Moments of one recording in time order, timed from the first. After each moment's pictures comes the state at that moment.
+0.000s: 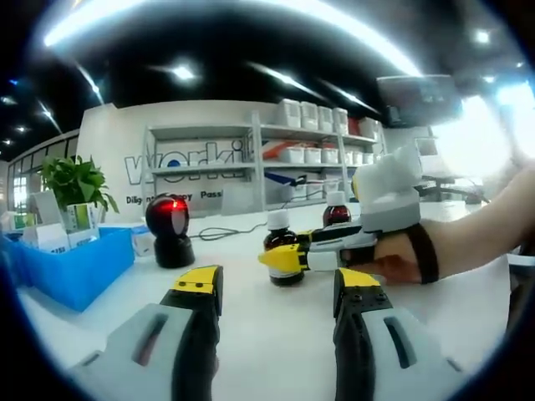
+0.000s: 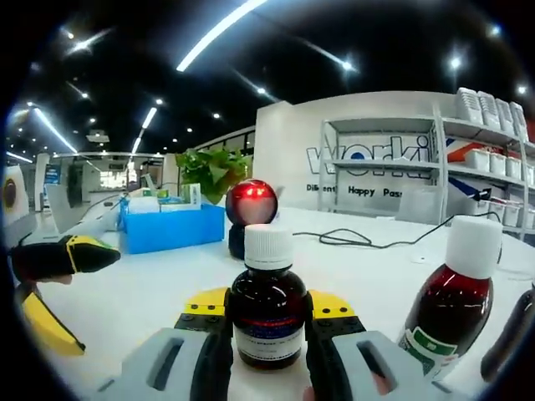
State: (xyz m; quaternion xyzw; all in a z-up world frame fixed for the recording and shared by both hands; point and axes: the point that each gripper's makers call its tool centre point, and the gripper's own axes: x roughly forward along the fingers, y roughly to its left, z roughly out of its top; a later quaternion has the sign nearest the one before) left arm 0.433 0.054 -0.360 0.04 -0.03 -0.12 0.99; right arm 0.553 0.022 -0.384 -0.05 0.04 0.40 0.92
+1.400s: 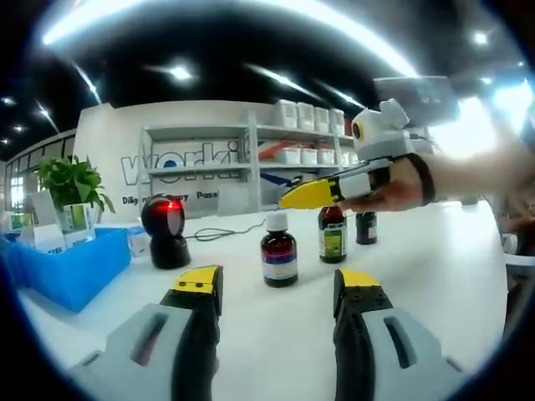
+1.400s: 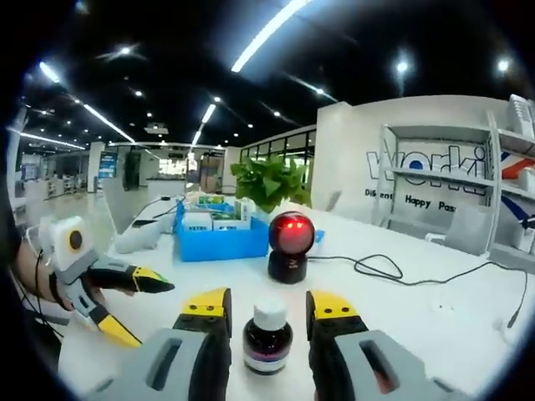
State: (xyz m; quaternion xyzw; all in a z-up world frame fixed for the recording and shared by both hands) left arm 0.433 0.050 -0.360 0.04 -0.03 -0.13 0.99; right arm 0.540 0.008 -0.317 -0.09 0.04 0.55 0.83
